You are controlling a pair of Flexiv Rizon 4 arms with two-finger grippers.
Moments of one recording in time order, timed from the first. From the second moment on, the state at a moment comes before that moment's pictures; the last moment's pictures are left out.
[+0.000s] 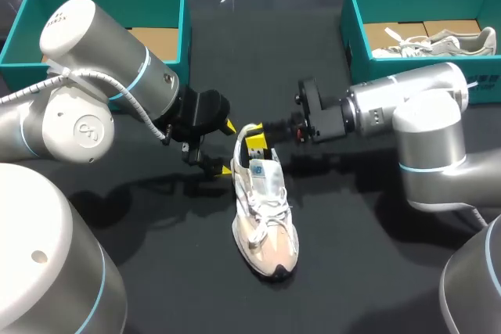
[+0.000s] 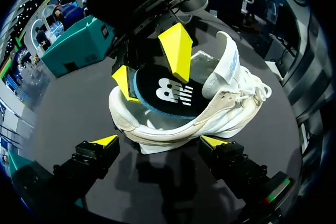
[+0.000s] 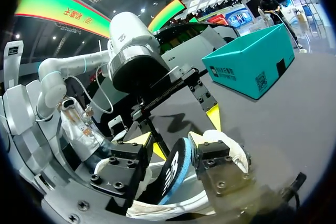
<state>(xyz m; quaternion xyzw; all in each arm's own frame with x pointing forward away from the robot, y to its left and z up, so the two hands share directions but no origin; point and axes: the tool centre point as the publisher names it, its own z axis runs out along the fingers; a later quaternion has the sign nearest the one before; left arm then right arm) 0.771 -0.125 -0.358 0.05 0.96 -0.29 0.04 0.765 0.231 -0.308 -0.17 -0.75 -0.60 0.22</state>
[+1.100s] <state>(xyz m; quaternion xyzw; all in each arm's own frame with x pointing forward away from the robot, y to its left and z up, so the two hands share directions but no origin) 0.771 -0.120 -0.353 0.06 0.96 -0.29 0.04 0.764 0.216 -0.318 -0.19 -0.76 -0.58 0.22</state>
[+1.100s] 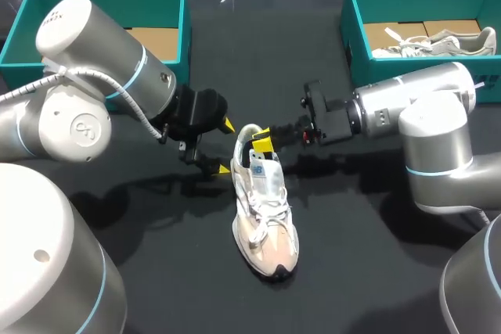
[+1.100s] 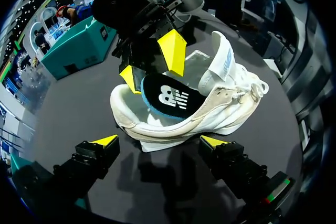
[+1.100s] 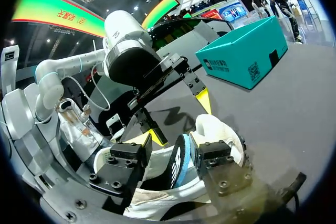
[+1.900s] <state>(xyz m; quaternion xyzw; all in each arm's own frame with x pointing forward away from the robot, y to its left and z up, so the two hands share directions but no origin) 0.769 -0.099 -0.339 0.07 0.96 -0.28 0.04 0.770 0.209 -0.315 -0.20 -0.77 -0.56 0.22</state>
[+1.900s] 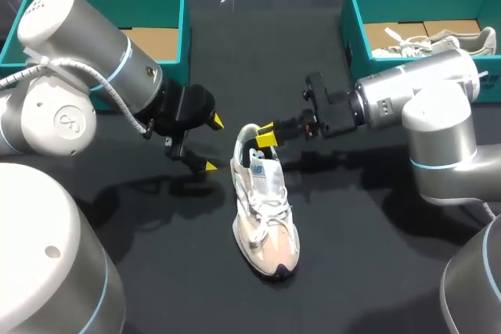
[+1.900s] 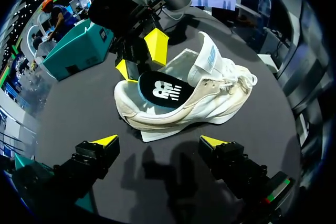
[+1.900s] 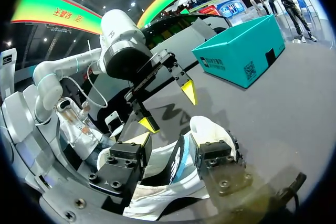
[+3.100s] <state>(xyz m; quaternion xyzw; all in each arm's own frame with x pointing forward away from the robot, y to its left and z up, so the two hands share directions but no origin) 0.776 -0.018 -0.321 0.13 0.96 -0.25 0.04 0.785 0.158 -0.326 -0.26 -0.79 -0.53 0.16</state>
